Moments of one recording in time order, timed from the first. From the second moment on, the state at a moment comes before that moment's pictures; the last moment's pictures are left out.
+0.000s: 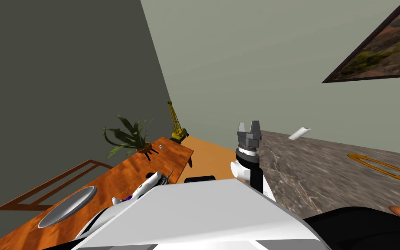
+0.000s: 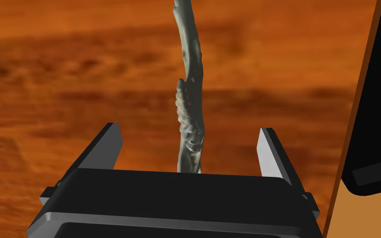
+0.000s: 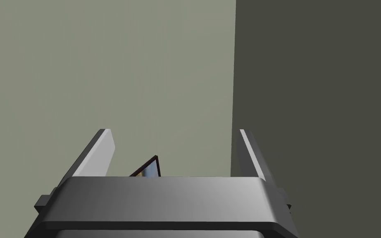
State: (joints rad) left arm -0.16 0.34 0.26 -0.47 0.58 0.58 0.30; right arm 0.46 0.05 -0.05 -2.37 0.02 -0.64 0.14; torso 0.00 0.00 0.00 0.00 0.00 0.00
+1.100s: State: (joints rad) left arm -0.17 0.22 0.09 -0.52 0.46 0.54 0.46; right arm 0.46 0.05 -0.05 -2.37 0.02 -0.64 0.14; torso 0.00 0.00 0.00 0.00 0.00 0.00
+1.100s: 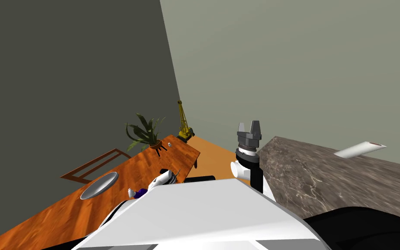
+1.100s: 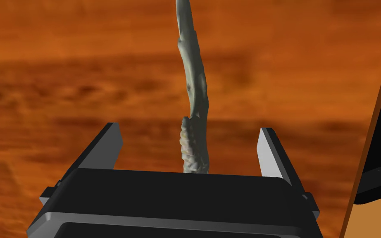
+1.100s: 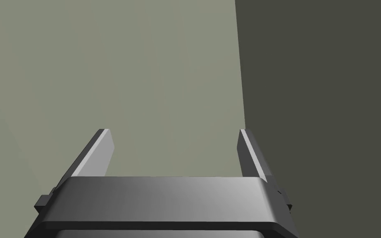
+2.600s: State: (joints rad) left arm -0.16 0.29 0.19 -0.47 0.53 0.57 0.37; right arm 0.46 0.05 -0.05 -2.37 0.02 -0.64 0.14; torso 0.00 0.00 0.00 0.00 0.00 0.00
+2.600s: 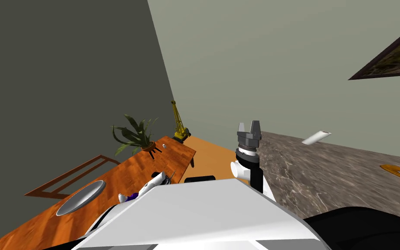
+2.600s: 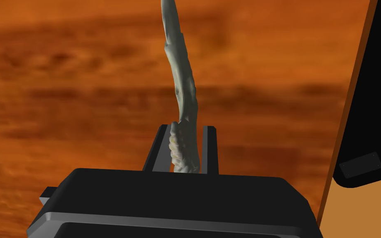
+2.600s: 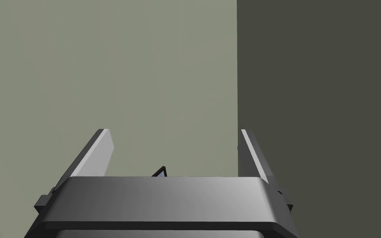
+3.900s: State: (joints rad) left arm -0.19 0.39 0.34 -0.41 0.66 0.58 0.21; right arm 0.46 0.05 -0.05 -2.37 0.02 -0.64 0.14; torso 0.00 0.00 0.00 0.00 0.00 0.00
